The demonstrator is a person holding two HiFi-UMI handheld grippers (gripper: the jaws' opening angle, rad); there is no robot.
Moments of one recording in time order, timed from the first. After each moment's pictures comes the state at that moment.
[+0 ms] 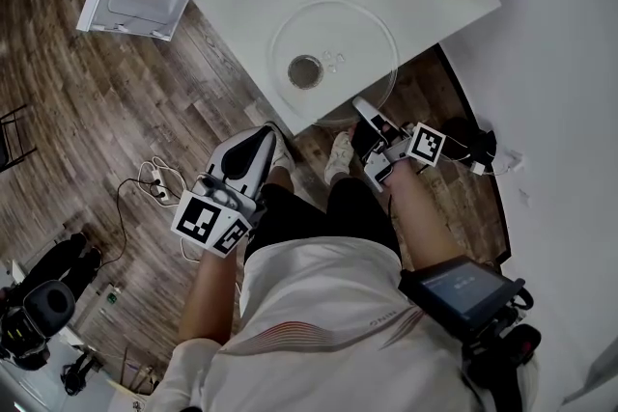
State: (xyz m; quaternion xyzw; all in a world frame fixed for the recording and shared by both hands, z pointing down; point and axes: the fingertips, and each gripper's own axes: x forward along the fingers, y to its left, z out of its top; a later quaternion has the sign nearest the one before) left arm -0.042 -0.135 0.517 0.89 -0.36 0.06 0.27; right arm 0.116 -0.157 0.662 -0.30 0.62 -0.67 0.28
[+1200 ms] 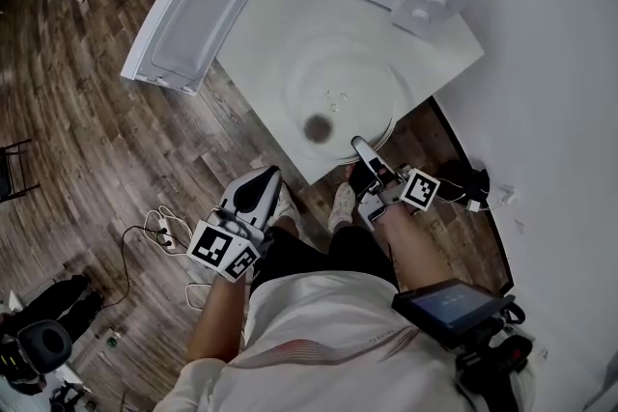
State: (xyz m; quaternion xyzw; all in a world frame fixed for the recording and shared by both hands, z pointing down) left arm -0.071 -0.155 0.502 0.90 -0.35 0.03 0.27; right arm 0.091 -0.186 0.593 -0.33 0.67 -0.59 0.31
